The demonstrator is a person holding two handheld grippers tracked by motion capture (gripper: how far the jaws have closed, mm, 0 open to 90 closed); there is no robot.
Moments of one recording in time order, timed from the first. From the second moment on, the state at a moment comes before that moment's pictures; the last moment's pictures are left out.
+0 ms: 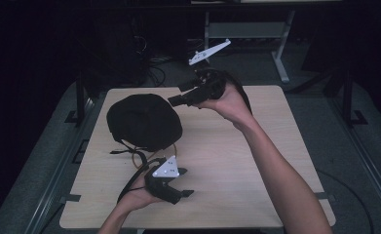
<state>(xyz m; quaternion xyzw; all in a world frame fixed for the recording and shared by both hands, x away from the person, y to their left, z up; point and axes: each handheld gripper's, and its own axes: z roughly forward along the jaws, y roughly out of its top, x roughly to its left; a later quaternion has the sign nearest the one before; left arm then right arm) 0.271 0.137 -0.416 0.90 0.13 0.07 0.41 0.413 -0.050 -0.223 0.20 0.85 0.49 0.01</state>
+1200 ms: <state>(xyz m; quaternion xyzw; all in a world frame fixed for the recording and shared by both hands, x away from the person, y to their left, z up) 0.272 0.134 -0.418 0.89 0.14 0.07 0.42 0.392 -0.122 -0.252 0.24 0.83 0.50 0.02</state>
